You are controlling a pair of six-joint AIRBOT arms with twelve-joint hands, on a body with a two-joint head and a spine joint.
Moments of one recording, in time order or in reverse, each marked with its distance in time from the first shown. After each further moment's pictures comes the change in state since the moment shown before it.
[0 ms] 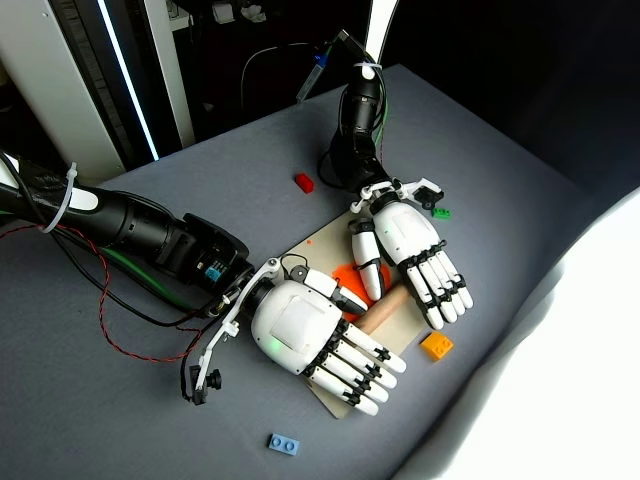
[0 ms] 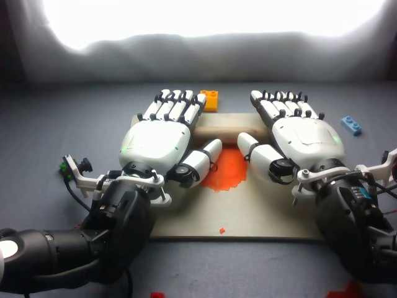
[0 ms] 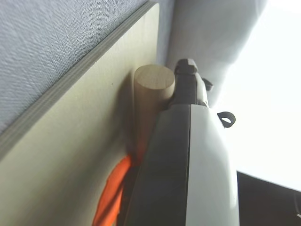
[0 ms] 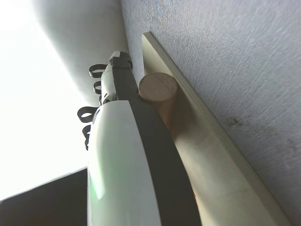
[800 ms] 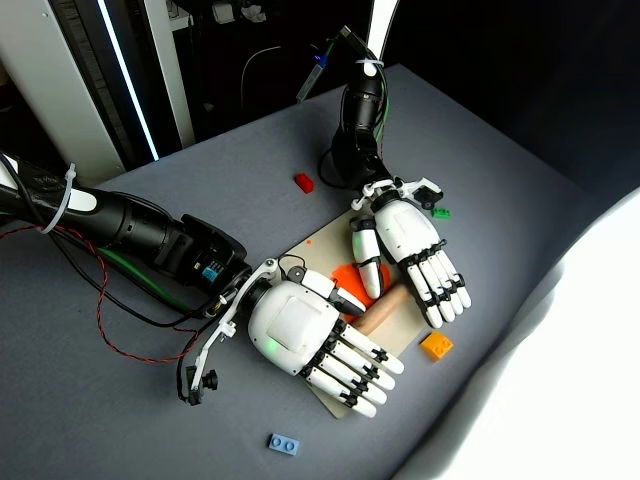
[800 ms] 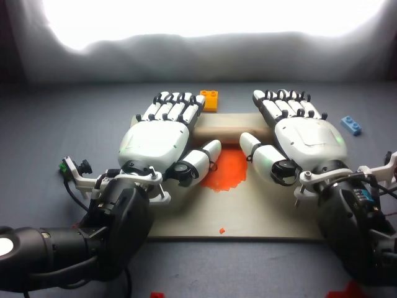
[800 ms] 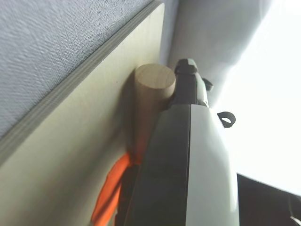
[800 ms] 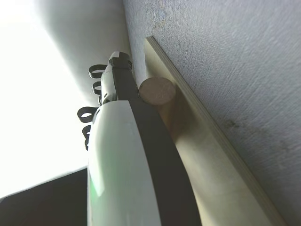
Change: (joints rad) left arm -0.007 0.019 -0.027 -0.035 0.029 -0.021; right arm -0.011 0.000 -0.002 -0.007 0.023 -0.001
